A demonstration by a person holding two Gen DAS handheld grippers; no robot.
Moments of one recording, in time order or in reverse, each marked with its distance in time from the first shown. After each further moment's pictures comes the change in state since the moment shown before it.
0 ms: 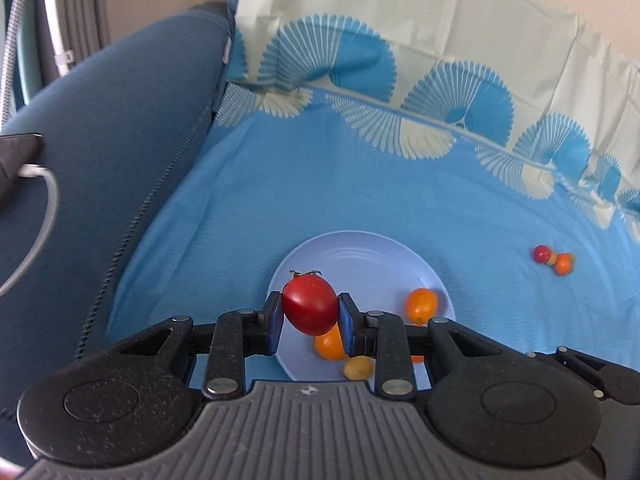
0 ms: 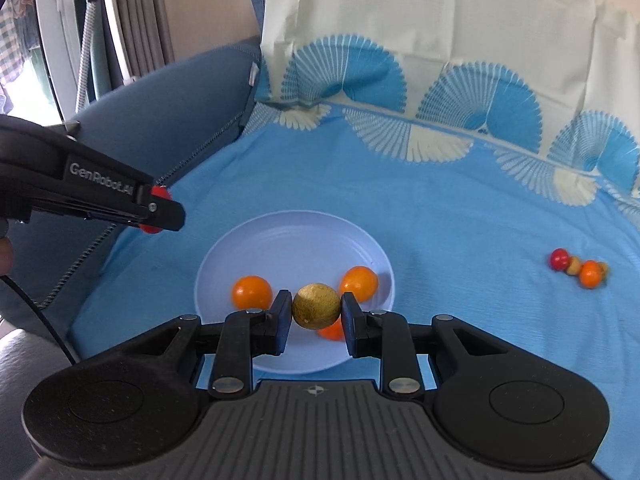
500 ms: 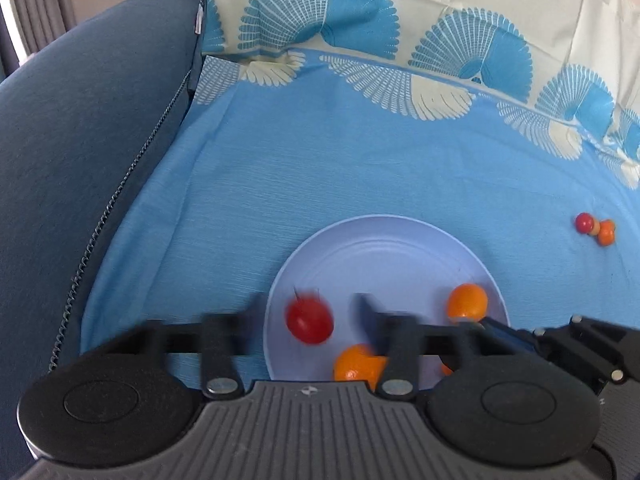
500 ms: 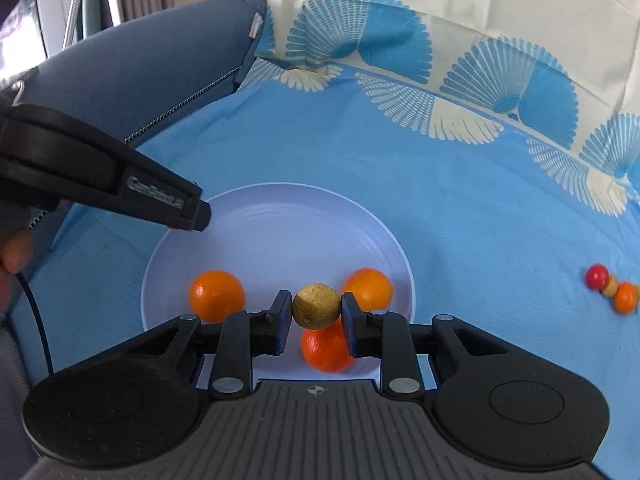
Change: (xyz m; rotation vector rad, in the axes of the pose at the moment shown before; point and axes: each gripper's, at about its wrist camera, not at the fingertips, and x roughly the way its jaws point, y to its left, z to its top) left arm 0.069 -0.004 0.014 0.093 0.058 0.051; right arm 0.074 0.008 0.005 -0.113 0.067 -0.016
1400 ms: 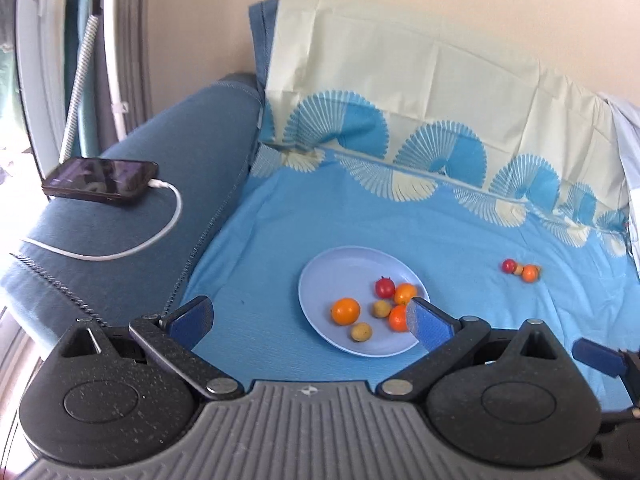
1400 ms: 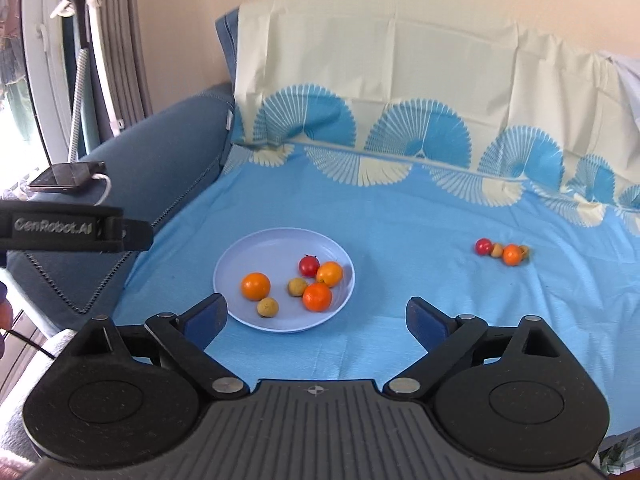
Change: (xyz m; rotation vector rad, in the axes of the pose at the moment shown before) left arm -0.224 0.012 -0.102 -0.112 -0.277 0.003; right arm -0.229 0.027 -0.065 0.184 -0.199 -0.117
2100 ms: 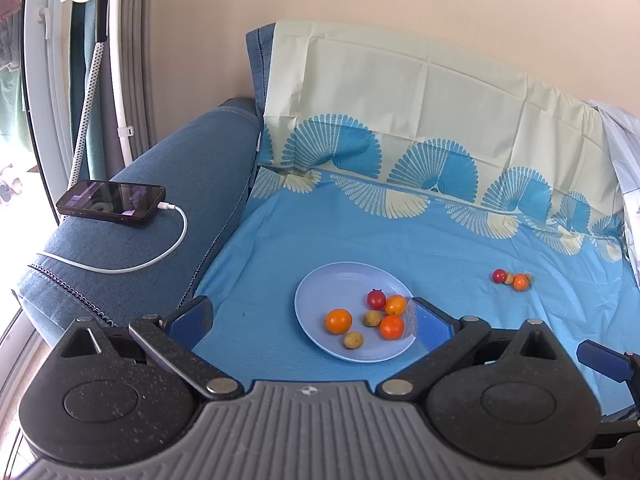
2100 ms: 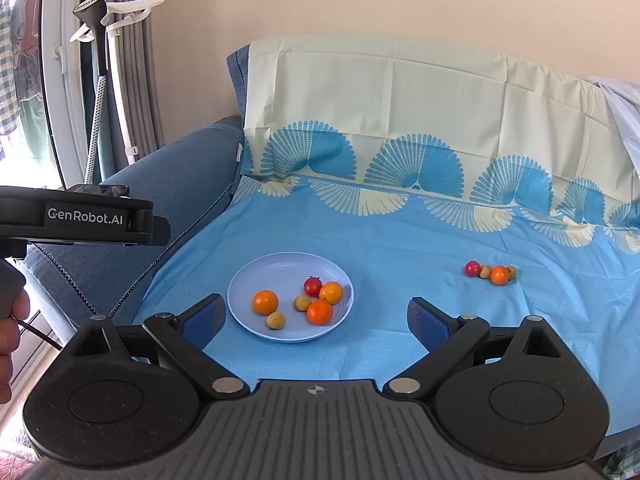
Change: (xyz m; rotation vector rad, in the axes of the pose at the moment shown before) left arm -0.034 -0.010 -0.001 0.021 -0.047 0.001; right arm -0.042 0.000 -0.004 -0.001 -0.082 0.001
